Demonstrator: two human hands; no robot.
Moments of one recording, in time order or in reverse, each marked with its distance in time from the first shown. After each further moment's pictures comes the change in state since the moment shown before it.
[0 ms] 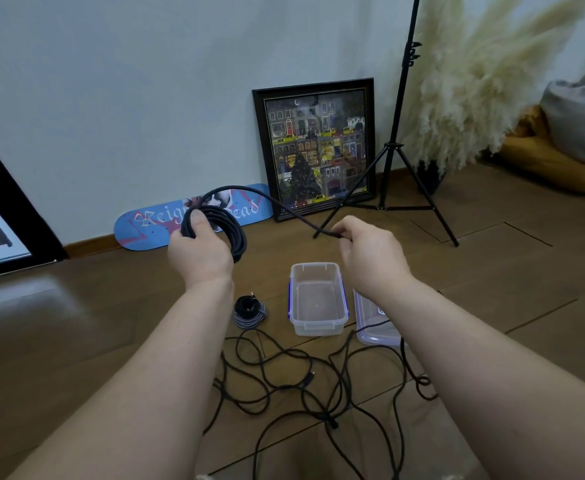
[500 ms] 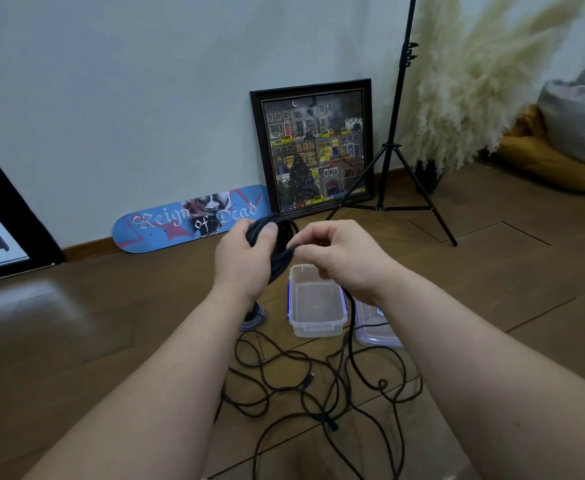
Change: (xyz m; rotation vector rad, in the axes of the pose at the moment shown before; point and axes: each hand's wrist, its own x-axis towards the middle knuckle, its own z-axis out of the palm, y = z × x) left_hand -0.026 -0.008 0.007 0.180 -0.527 0.339; right_hand -0.012 -0.027 -0.012 0.770 -0.348 -0.174
